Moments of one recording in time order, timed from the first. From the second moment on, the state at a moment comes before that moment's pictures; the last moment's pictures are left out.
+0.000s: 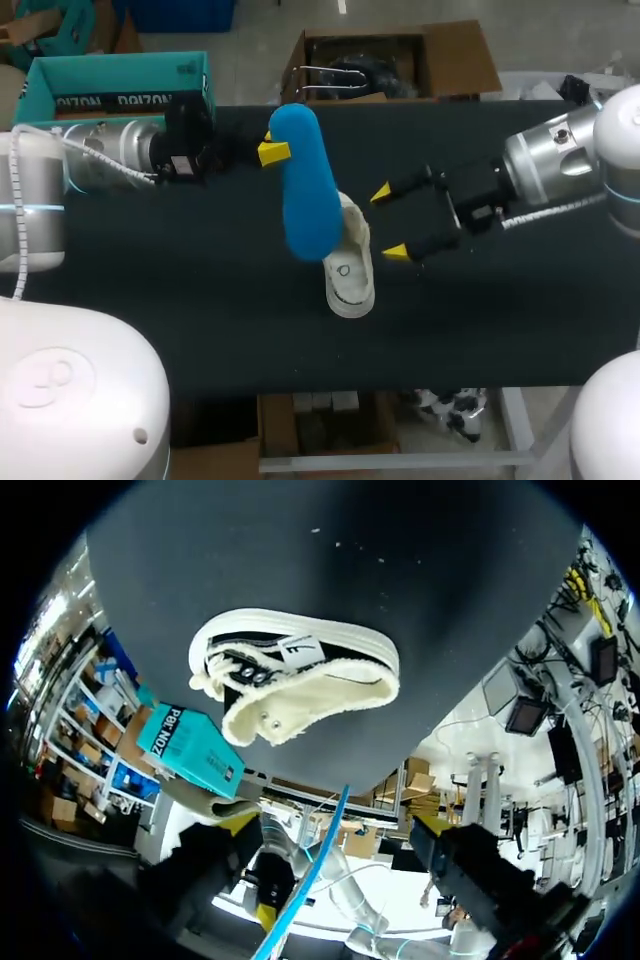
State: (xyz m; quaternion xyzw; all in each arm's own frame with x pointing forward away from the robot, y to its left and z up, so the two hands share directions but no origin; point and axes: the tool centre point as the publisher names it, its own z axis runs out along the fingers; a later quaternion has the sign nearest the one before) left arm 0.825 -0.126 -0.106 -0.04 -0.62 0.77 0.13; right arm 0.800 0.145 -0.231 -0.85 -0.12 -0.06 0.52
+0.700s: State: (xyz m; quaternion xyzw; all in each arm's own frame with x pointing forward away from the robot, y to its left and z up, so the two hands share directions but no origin) left arm 0.813 -0.178 -0.138 -0.19 -0.61 0.76 0.06; right arm 0.808 0.156 -0.248 -0.81 0.05 0.03 0.59
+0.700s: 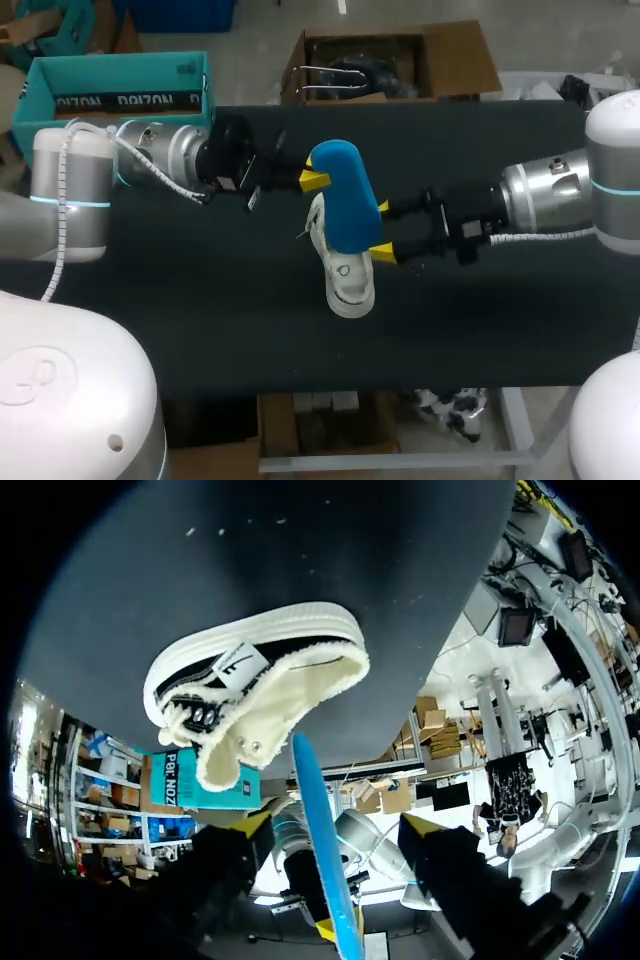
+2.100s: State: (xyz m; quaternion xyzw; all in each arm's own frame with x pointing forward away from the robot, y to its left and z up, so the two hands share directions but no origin) left arm 0.822 -0.189 -0.149 -0.21 -0.61 0.75 0.09; right arm 0.807 0.157 -0.250 -0.81 0.08 0.06 0.58
